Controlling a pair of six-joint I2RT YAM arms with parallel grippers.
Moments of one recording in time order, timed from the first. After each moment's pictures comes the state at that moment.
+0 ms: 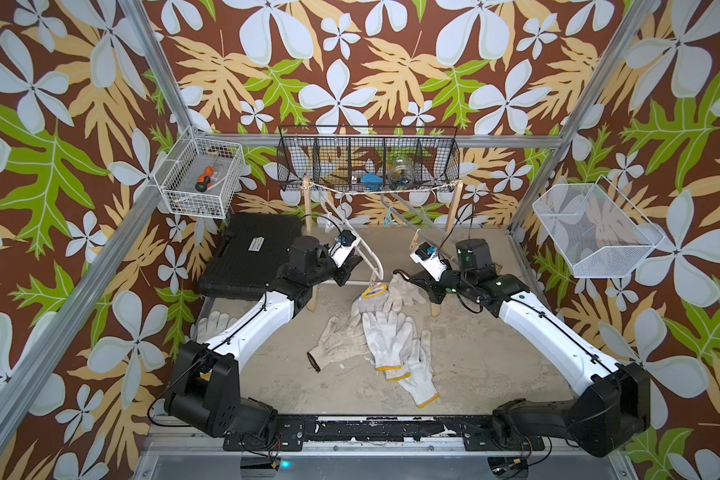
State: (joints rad) left arm -0.38 1.44 1.04 0.12 0.46 0.28; right arm 0.37 1.37 1.14 -0.46 -0.50 -0.38
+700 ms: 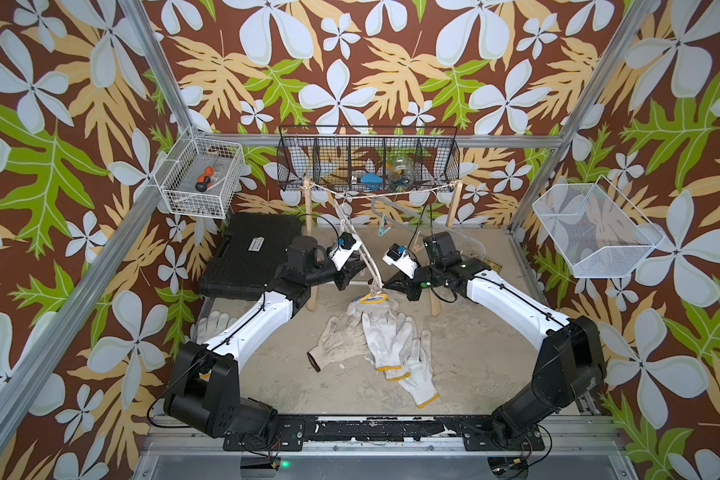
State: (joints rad) left arm -0.37 1.44 1.03 0.12 0.66 0.24; right arm 0.46 1.65 1.34 -0.50 -0.64 -0.41
